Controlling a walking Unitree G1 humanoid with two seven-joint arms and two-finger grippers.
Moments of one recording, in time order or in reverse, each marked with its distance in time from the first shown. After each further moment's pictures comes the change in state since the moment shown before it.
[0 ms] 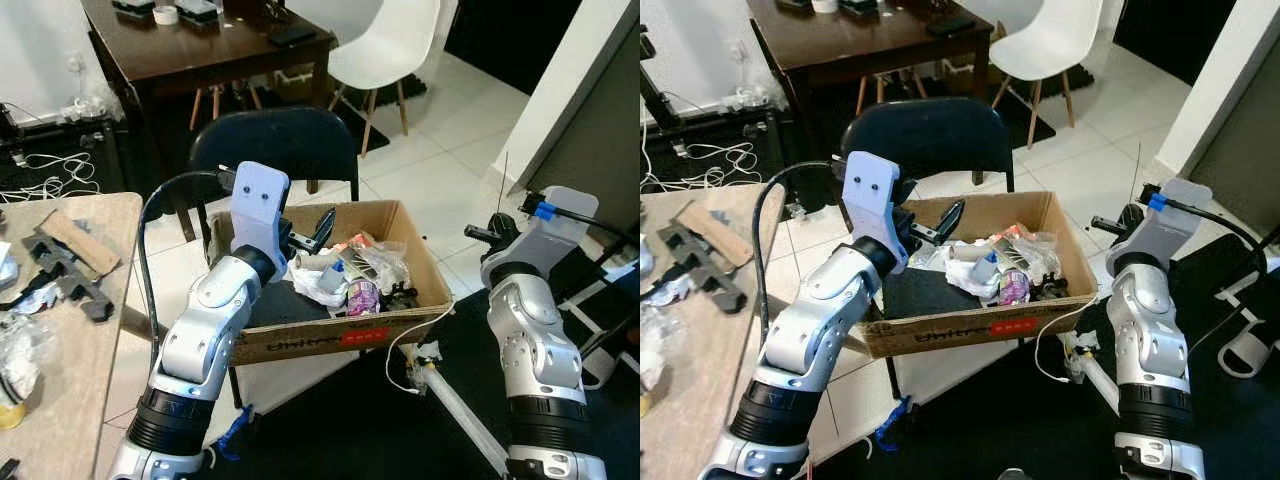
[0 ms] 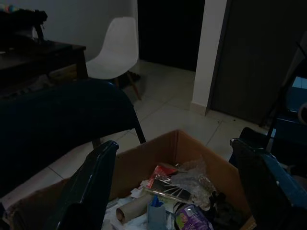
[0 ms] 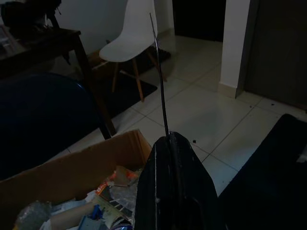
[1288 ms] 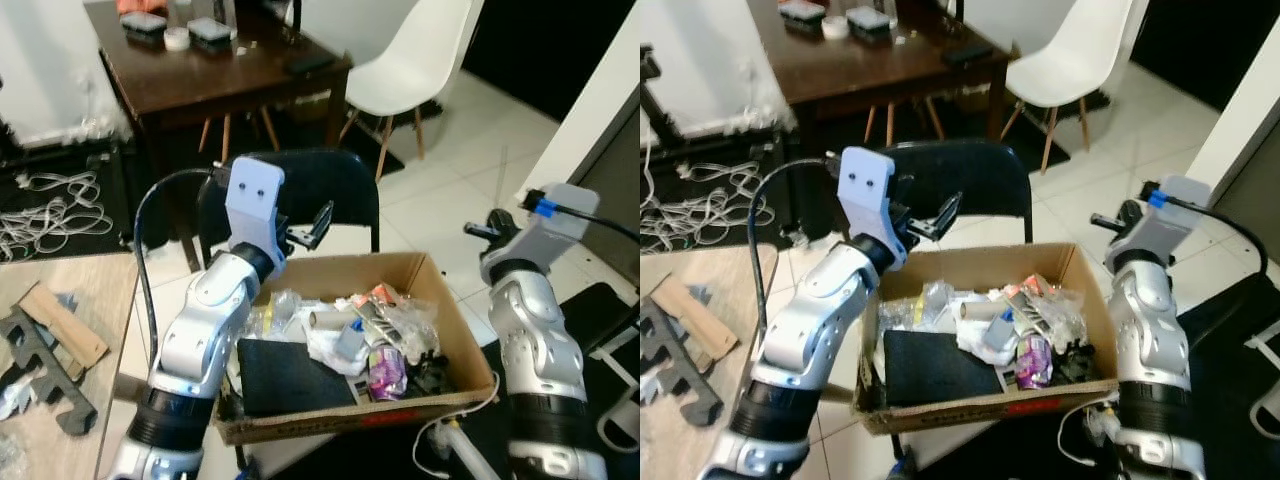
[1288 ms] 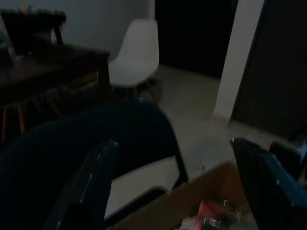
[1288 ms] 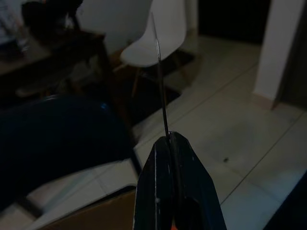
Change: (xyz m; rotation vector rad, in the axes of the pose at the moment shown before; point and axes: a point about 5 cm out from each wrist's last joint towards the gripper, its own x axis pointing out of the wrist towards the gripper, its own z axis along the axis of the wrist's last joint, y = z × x) left arm -0.001 0.005 0.002 -0.010 -0.015 0.025; right arm 0.002 0.009 -0.001 0.005 0.006 0.065
